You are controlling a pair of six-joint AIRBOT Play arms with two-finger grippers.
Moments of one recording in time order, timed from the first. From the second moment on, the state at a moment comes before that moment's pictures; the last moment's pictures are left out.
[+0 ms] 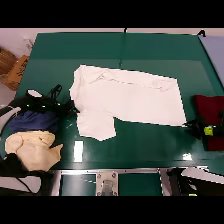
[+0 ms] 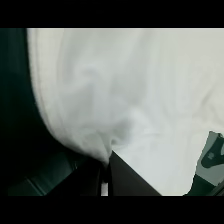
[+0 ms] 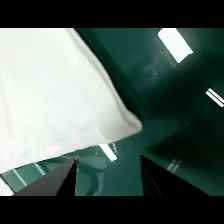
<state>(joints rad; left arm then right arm) 0.06 -1.56 0.89 0.70 -1.00 -1.18 -0.94 -1.38 0.67 -0.95 1.22 1.14</state>
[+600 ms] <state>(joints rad) 0.06 -1.56 0.89 0.70 -1.02 -1.17 -0.79 -1.46 0.72 -0.88 1.23 1.14</state>
